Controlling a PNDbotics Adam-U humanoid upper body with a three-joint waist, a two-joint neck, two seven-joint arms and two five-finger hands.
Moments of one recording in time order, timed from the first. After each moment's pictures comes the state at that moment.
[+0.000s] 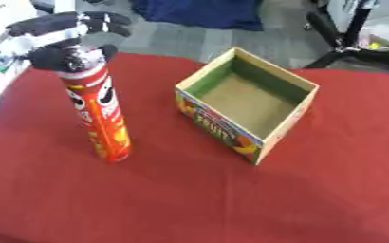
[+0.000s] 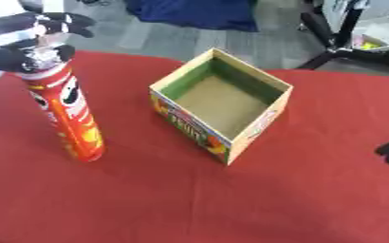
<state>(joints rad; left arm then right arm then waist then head) -1.09 0.61 -0.33 -1.14 -0.35 -0.46 -0.55 0.03 -0.35 -0.37 -1.99 -0.64 -0.43 0.74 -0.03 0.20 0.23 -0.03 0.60</state>
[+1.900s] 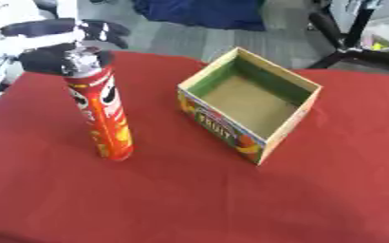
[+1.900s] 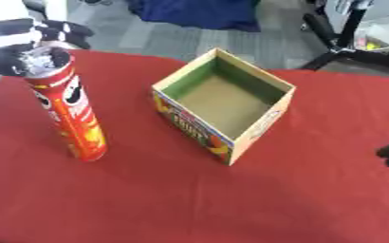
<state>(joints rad) -1.05 0.65 -0.33 -1.23 -0.28 -0.41 -0.68 0.04 -0.35 -0.37 -1.99 -0.62 -0.44 0.74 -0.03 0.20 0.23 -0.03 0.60</state>
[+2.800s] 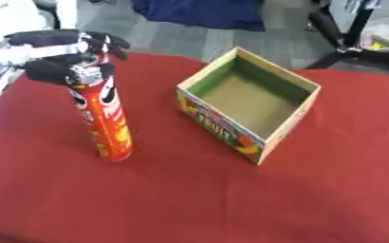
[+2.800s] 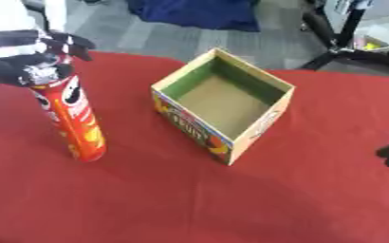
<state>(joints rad) -1.04 0.65 -0.35 -1.22 -0.33 -0.41 -0.70 0.04 -0.35 -0.37 -1.99 -0.62 -0.44 0.74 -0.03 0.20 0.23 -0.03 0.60</state>
